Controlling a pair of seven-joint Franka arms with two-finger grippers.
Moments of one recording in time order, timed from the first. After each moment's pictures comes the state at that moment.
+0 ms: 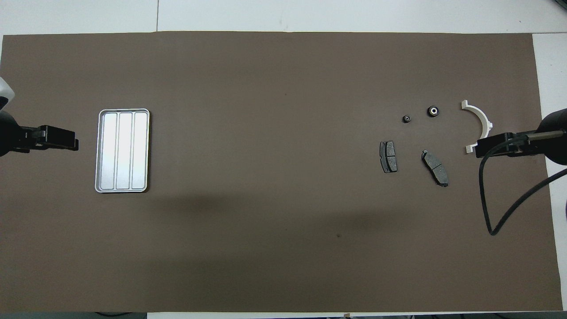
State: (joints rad) left arm -0.03 -0.07 0.00 -1.74 -0.01 1.70 0.00; right arm -0.01 -0.11 0.04 -1.70 0.00 1.60 0.03
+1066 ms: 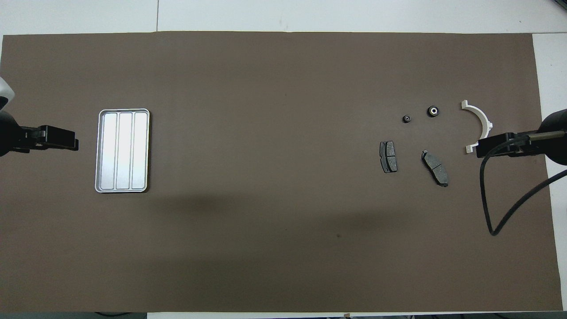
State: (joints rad) left arm -0.03 -0.07 0.00 -1.74 -0.01 1.70 0.00; right arm -0.01 -0.11 0.04 -1.70 0.00 1.60 0.03
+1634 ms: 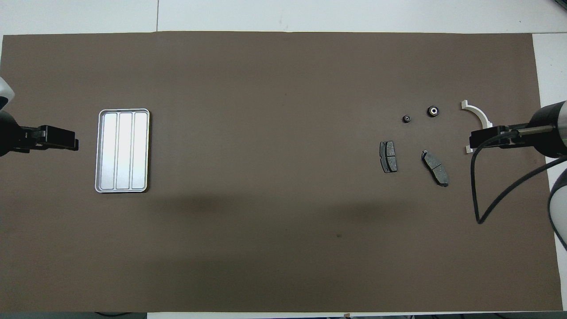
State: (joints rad) left arm -0.03 -0.07 0.00 -1.74 -0.01 1.70 0.00; right arm -0.01 -0.11 0.04 -1.77 0.00 1.73 0.03
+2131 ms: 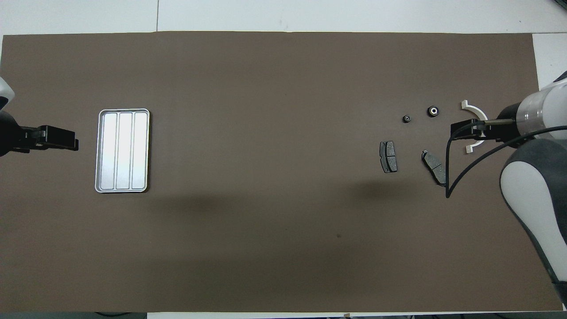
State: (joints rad) left arm -0.03 -0.07 0.00 -1.74 -0.01 1.70 0.00; right arm -0.02 -0.02 0.03 -1.87 0.00 1.92 0.08
